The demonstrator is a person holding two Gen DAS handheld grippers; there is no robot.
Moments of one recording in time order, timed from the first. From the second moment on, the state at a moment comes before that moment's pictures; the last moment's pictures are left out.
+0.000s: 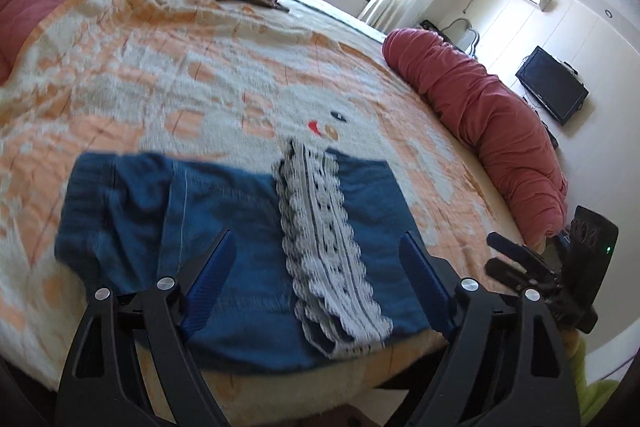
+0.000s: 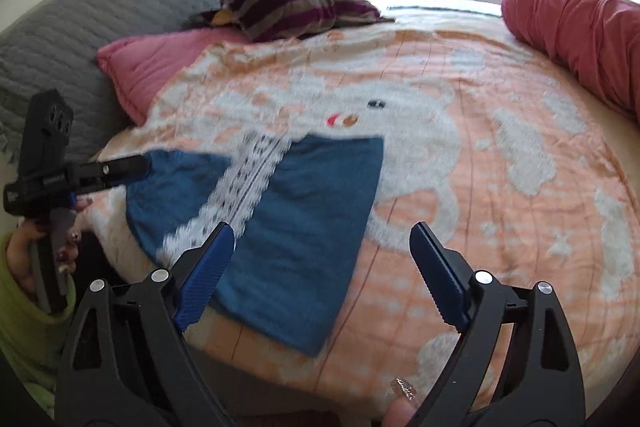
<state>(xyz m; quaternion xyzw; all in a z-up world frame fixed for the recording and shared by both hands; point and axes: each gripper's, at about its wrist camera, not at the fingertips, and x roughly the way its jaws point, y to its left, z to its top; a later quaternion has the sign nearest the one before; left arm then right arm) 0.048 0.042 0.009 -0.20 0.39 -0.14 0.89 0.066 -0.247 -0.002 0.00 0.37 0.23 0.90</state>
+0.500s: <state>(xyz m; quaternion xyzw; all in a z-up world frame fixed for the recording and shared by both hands) 0.029 0.003 -0.043 -0.21 0.47 -0.12 0.85 0.048 -0.220 -0.041 -0.05 0.39 0.24 0.89</state>
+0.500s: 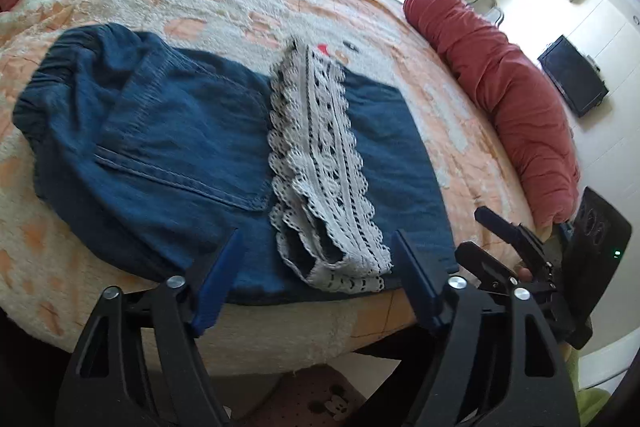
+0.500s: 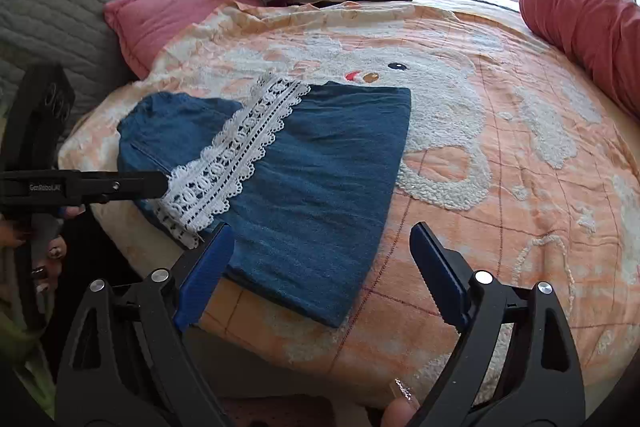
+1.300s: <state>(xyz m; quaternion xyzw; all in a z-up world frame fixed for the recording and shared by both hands) 0.021 -0.022 -0.054 -0.10 0.47 -0.11 0.87 0.049 -0.196 -0.077 -0.12 0.43 0.24 0.86</state>
